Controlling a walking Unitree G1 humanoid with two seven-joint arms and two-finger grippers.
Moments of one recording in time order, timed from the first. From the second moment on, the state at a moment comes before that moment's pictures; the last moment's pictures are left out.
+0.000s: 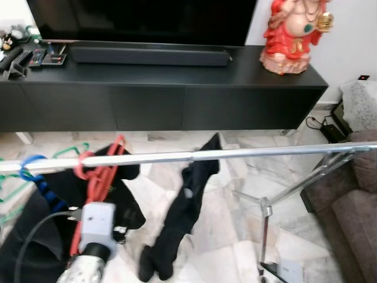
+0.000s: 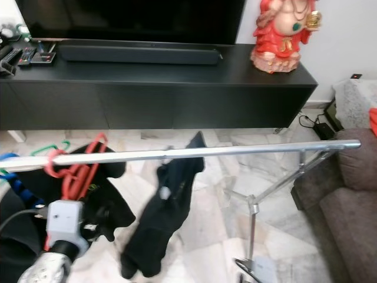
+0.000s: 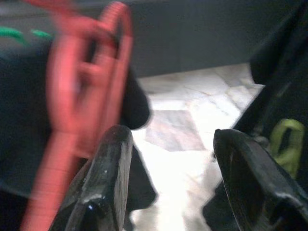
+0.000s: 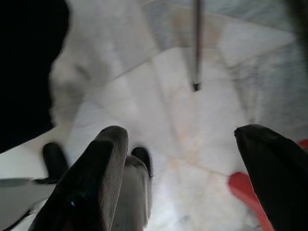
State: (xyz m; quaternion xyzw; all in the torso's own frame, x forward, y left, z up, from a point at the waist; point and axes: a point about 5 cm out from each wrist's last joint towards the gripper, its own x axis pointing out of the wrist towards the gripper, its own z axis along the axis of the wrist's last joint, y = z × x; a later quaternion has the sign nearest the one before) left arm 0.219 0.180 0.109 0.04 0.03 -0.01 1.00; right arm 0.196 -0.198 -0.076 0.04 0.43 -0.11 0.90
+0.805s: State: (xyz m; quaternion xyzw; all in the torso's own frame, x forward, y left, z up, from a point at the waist) left arm 0.206 0.173 0.134 0.04 0.00 -0.10 0.99; right arm 0.195 -0.203 -0.076 0.03 0.43 -0.12 0.89
